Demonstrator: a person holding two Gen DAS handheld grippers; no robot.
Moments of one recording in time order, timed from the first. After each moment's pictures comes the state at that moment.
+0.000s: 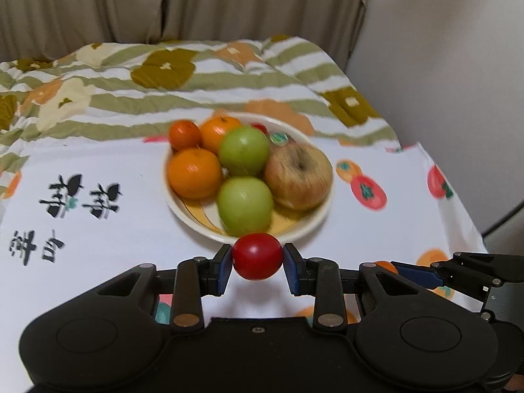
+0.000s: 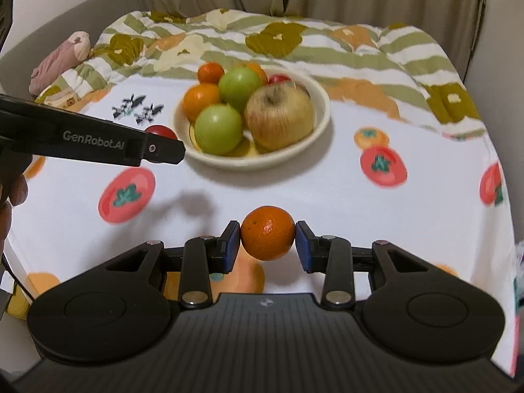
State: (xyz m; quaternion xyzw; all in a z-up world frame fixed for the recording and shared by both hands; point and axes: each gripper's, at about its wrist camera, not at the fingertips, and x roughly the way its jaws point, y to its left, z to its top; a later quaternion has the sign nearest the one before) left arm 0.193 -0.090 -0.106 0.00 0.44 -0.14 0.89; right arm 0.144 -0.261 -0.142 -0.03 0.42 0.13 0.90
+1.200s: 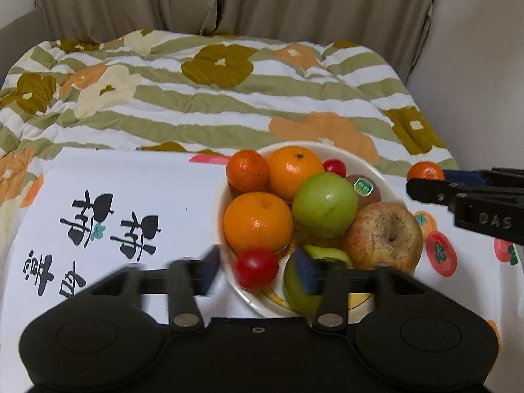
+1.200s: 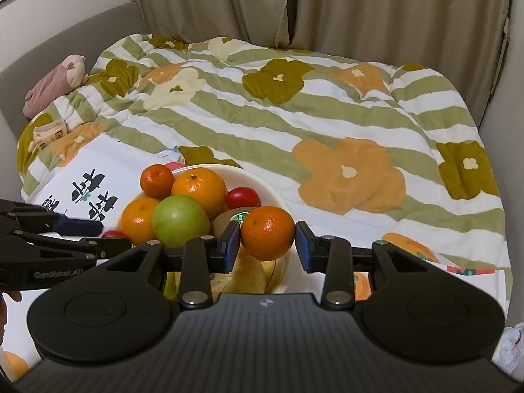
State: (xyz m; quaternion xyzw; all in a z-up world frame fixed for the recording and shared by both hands) left arm 0.269 -0.076 -0.123 -0.02 0.45 -0.05 0.89; right arm 0.309 -0.278 -0.116 -0.04 0.38 0.16 0.91
